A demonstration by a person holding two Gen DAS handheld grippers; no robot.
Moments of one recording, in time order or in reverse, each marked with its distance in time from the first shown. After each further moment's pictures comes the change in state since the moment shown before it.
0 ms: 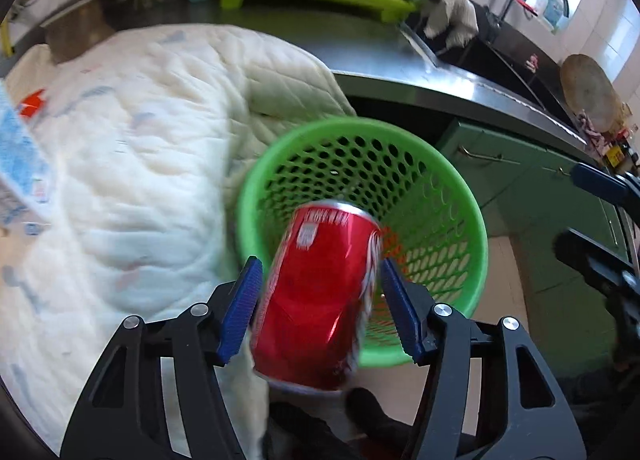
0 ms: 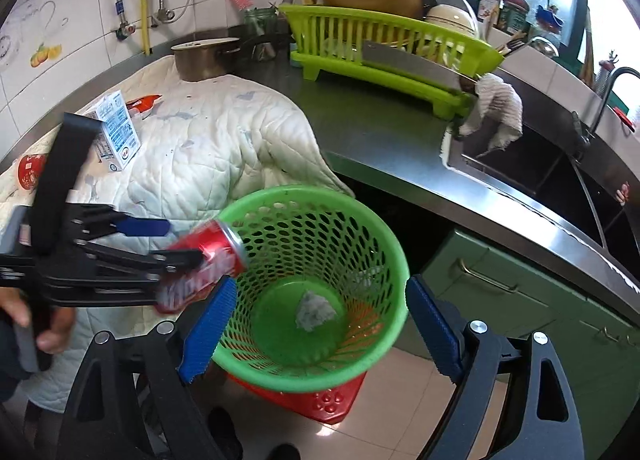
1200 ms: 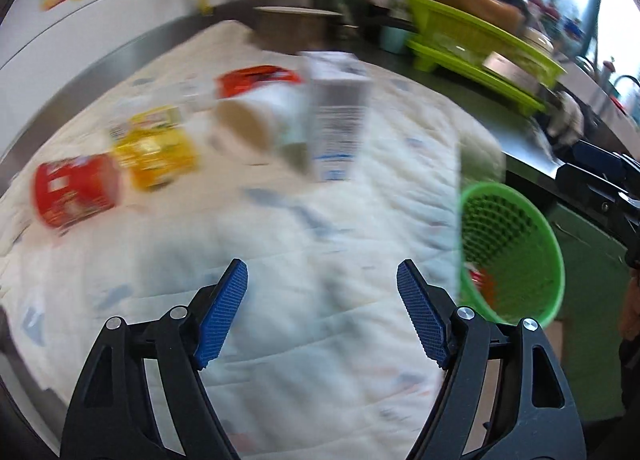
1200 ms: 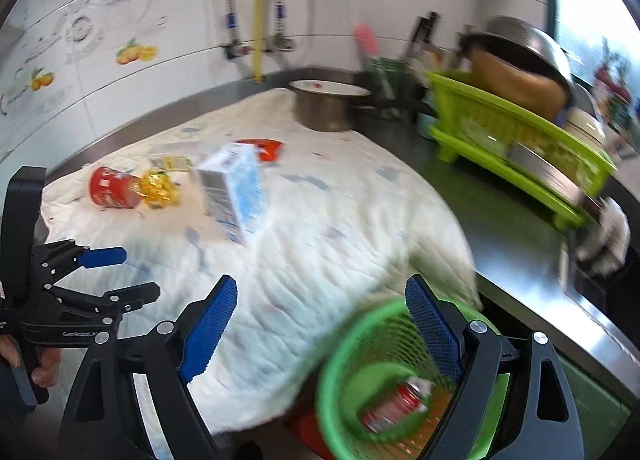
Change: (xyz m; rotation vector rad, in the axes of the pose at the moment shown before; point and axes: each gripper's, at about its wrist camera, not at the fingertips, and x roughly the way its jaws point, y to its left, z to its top) left arm -0.152 0.160 -0.079 -0.321 -0.195 0.334; right arm 0.014 0.149 0.094 -0.211 -0.143 0.269
